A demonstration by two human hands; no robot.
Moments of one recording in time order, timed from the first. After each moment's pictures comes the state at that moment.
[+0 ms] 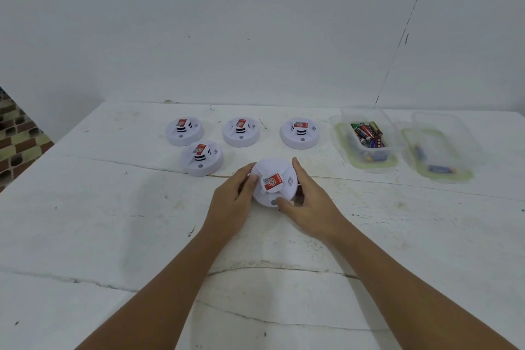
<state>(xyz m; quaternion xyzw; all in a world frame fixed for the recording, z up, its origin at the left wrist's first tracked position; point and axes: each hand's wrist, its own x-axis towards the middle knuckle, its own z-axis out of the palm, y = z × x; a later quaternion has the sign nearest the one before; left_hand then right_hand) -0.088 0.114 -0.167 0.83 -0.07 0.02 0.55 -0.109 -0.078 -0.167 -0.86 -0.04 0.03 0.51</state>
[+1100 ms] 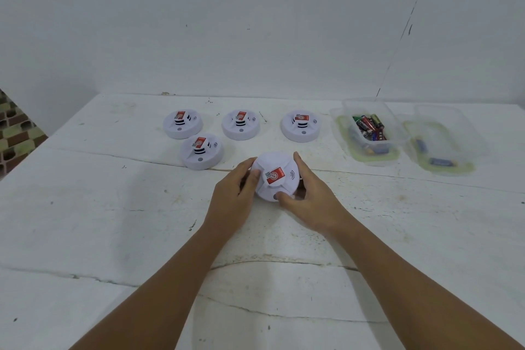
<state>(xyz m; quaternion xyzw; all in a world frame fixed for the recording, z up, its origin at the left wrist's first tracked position) -0.091 0.115 -0.168 0.83 -0.09 0.04 0.55 -0.109 -0.075 -0.168 -0.85 -0.02 0.04 0.52</state>
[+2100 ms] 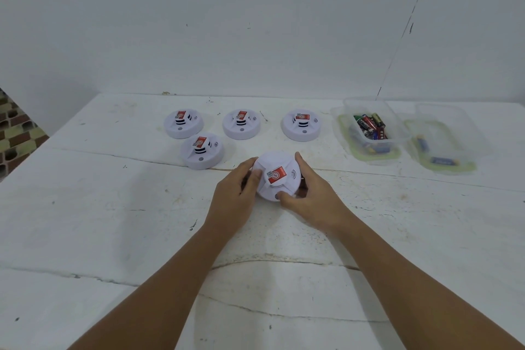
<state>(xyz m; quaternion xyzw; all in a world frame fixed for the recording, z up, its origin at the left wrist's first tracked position) -0.090 0.115 -0.169 0.84 -0.09 0.04 0.54 -0.107 -0.077 -0.166 -0.85 -0.02 0.05 0.53</state>
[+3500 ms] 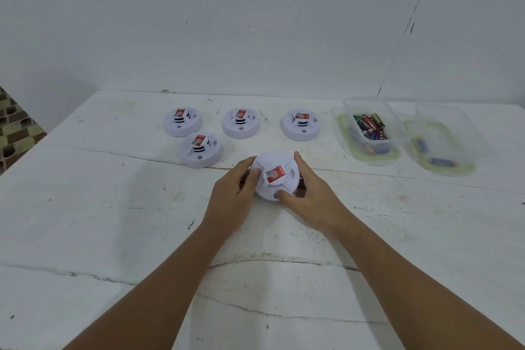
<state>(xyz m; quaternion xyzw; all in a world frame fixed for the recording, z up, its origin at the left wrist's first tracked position) -0.092 0.113 -0.167 0.84 -0.08 0.04 0.54 -0.109 -0.077 -0.166 -0.84 -0.01 0.05 0.53</state>
